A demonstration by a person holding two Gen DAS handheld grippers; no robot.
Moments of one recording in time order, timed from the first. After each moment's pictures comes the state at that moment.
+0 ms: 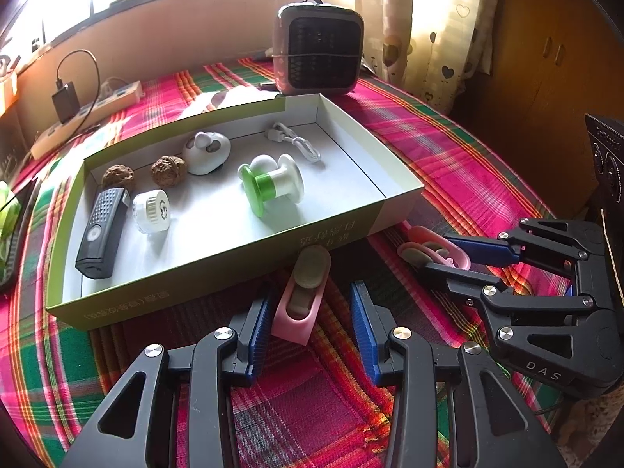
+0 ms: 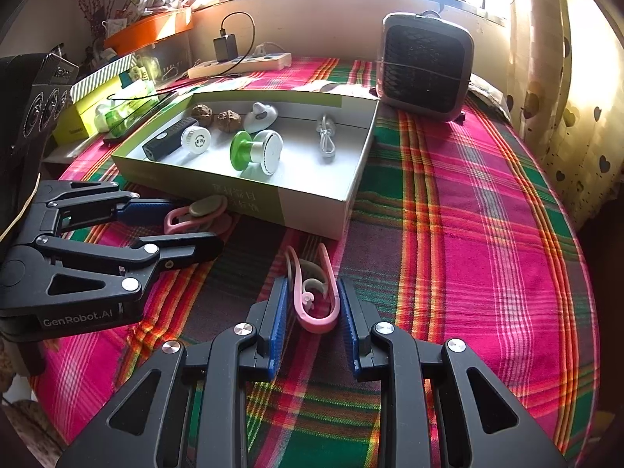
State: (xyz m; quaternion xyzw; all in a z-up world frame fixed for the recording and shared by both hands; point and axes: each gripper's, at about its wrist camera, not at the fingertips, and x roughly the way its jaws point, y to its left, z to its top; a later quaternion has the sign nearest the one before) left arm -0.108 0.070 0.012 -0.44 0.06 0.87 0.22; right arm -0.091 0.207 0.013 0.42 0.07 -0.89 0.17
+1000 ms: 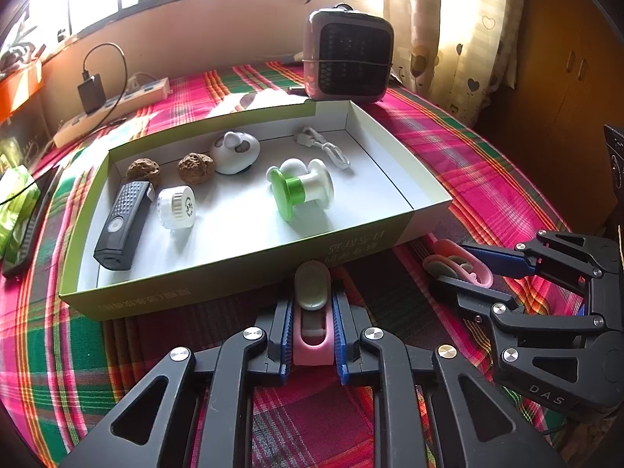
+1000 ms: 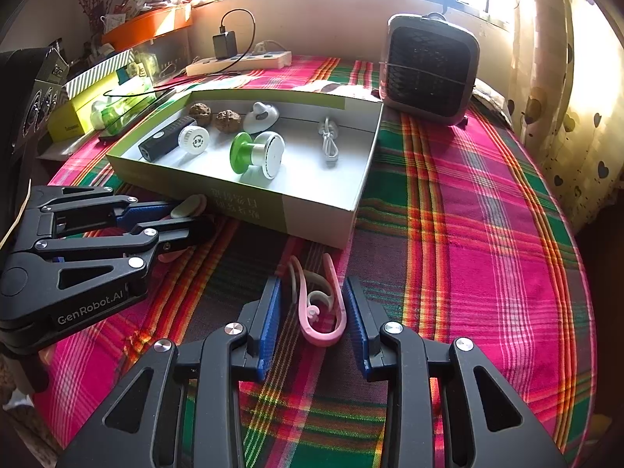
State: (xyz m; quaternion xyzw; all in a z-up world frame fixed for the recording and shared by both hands) left arm -0.111 0.067 0.010 -0.43 0.04 0.89 0.17; right arm -0.095 0.201 0.012 0.42 0.08 -0.89 0.17
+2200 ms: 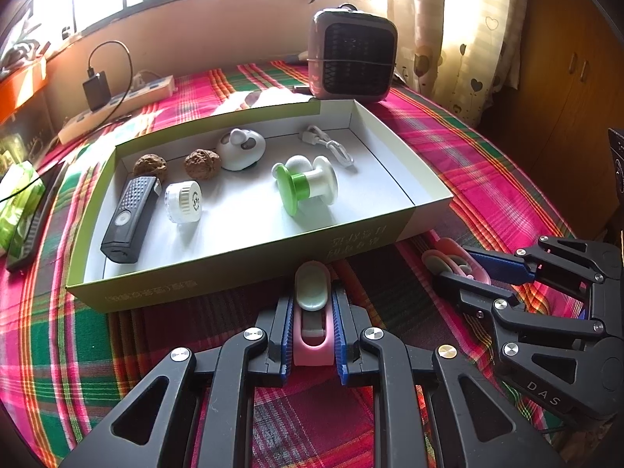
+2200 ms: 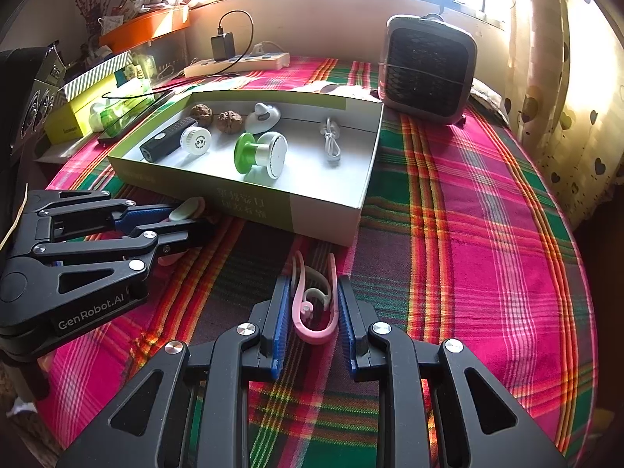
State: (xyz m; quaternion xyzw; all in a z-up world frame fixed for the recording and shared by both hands) left arm -0.107 0.064 0.011 -0.43 0.04 0.89 0.17; right arm -0.090 0.196 0.014 0.42 0.08 -0.89 0.16
